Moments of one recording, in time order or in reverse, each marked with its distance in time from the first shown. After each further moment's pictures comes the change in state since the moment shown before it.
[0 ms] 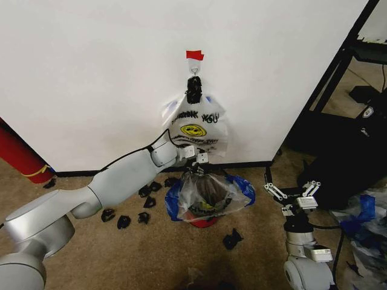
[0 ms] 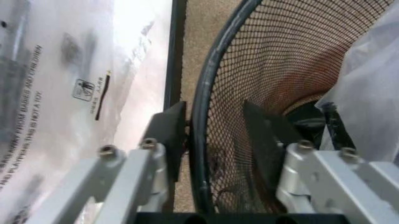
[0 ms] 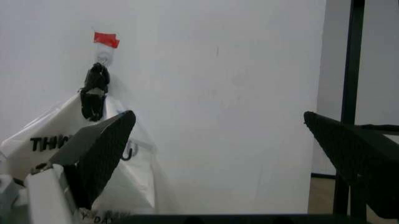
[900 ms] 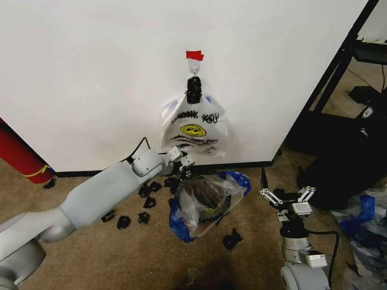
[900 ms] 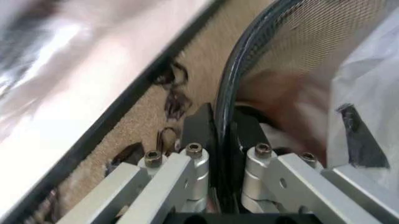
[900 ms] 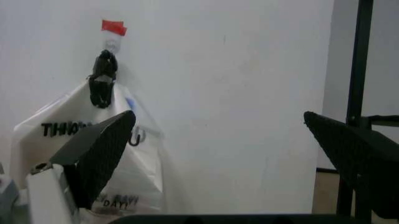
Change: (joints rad) left arm 0.243 0.208 -0.243 -0.406 -0.609 0.460 -0.498; right arm -0.003 0.000 -0.021 -0.043 -0.014 0.023 -0.001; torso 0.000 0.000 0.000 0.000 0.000
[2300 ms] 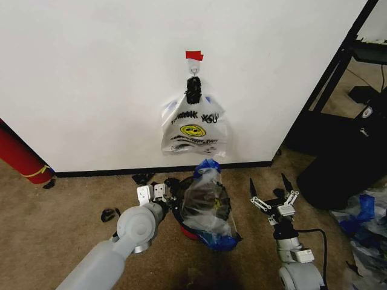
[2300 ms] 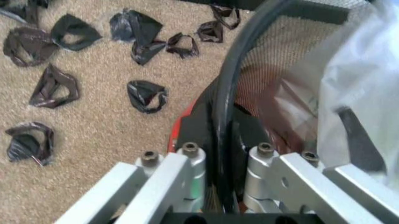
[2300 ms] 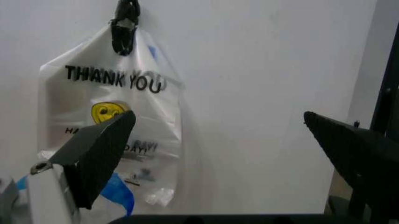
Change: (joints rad) left arm 0.688 -0.107 -0.406 -0.404 -0.443 -0.159 -0.849; right arm 0.034 -0.038 -0.031 -0.129 -0.010 -0.011 -0.047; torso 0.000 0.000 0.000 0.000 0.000
